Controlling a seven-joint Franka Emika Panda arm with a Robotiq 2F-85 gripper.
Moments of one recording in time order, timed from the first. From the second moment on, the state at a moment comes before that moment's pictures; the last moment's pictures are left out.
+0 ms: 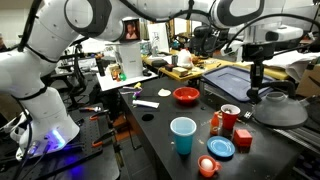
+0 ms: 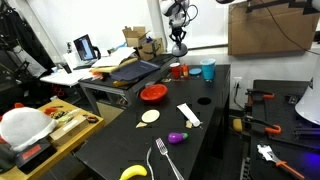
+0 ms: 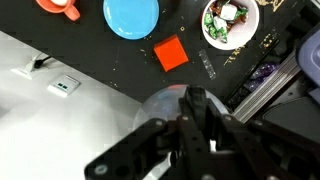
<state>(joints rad) -0.43 0.96 -0.24 -0.84 0.14 1.88 0.44</state>
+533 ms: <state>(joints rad) -0.43 0.96 -0.24 -0.83 0.14 1.88 0.44</state>
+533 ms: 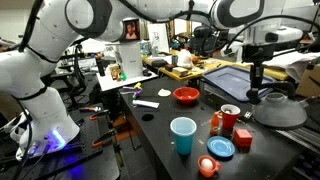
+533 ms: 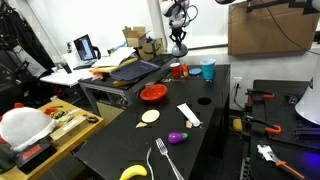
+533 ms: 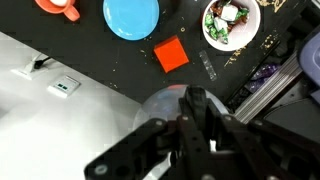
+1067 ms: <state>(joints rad) -0.45 1.00 -0.26 -0.81 0.13 1.94 0.44</state>
